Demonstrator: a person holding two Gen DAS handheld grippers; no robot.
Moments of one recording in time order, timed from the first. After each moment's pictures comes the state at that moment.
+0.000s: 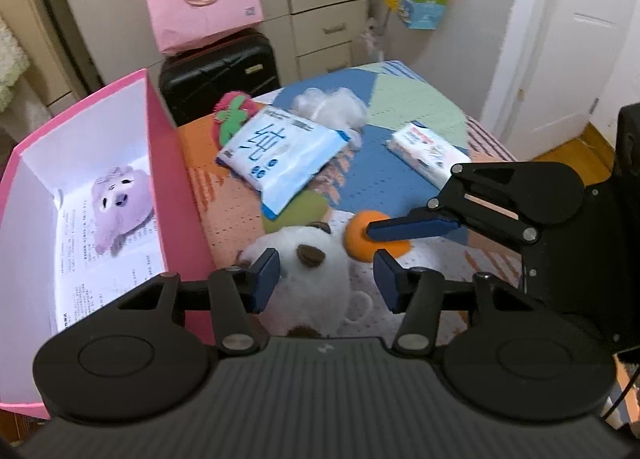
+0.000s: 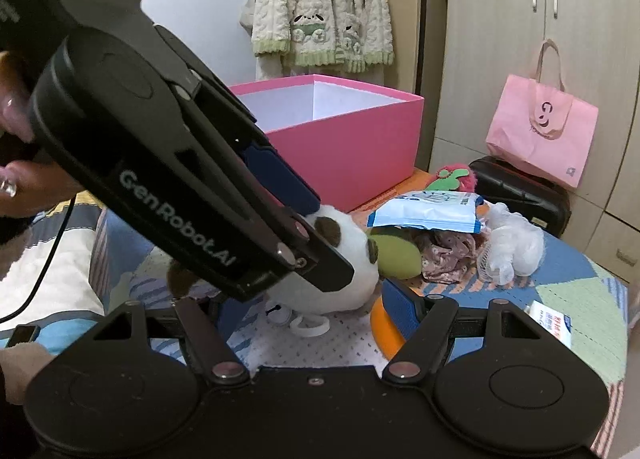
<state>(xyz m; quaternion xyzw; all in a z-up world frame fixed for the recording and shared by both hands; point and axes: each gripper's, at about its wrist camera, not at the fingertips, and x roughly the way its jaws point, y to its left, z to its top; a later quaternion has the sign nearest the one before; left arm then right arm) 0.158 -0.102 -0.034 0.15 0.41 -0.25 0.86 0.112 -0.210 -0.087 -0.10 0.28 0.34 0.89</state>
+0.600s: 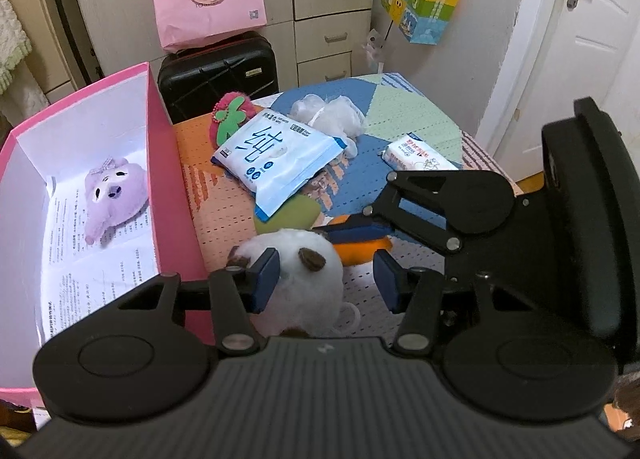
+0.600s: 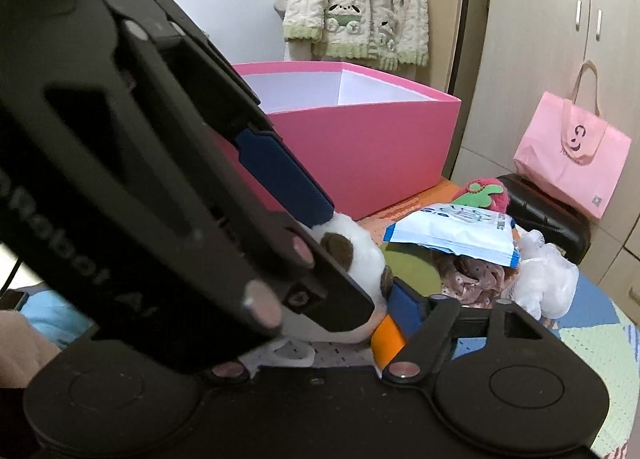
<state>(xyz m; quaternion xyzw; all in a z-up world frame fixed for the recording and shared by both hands) 0.156 -0.099 -0.033 0.11 0.41 -0.26 0.87 0.127 -0.190 -0.101 -0.16 0.26 0.37 0.88</state>
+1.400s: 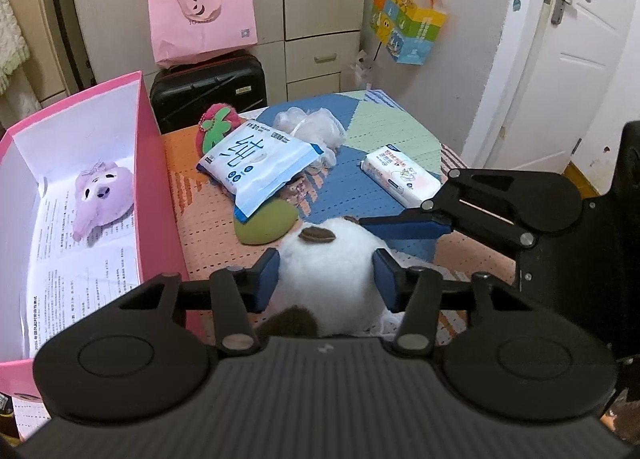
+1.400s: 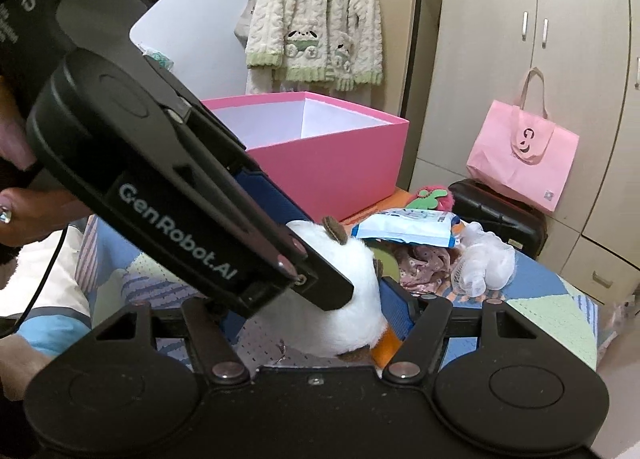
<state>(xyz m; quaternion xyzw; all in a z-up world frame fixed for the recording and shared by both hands) 0.136 -0.098 -0.036 0.10 0.38 -0.28 0.88 0.081 -0.213 -0.077 -0.13 0.24 0.31 0.91</state>
